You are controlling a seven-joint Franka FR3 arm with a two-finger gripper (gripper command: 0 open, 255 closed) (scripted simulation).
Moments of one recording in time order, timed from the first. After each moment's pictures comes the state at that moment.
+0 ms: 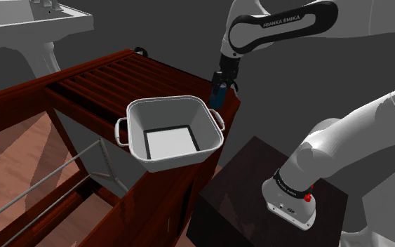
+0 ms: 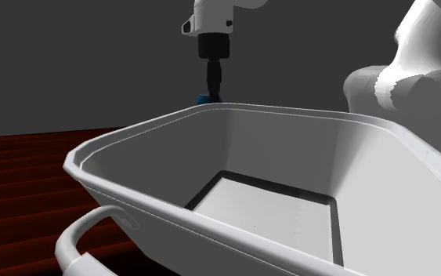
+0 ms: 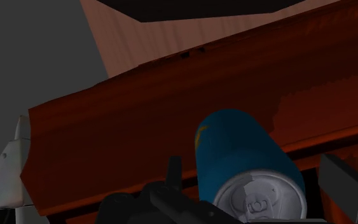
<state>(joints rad) -0.07 -0.38 -0.03 -2.41 -0.01 2.04 -0.05</state>
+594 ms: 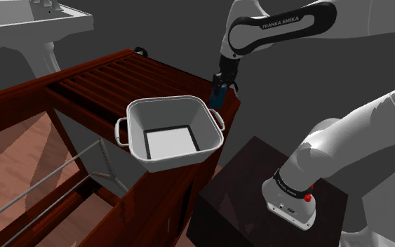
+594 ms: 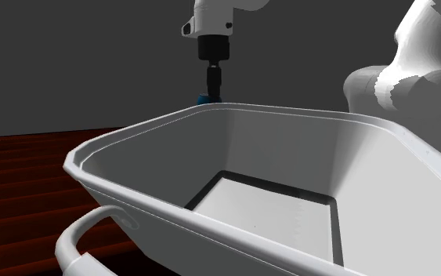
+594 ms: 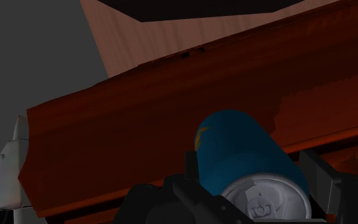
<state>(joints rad) -0.07 -0.37 -0.03 -2.42 -0.01 2.05 -0.06</state>
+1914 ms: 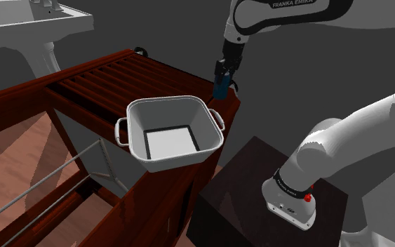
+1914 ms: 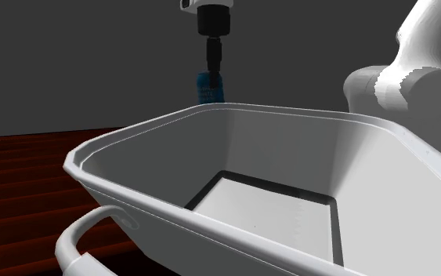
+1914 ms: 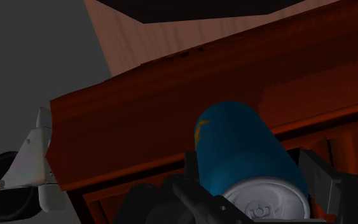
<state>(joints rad) -0.07 -0.41 -0.03 -2.31 -0.01 1.90 -0.05</state>
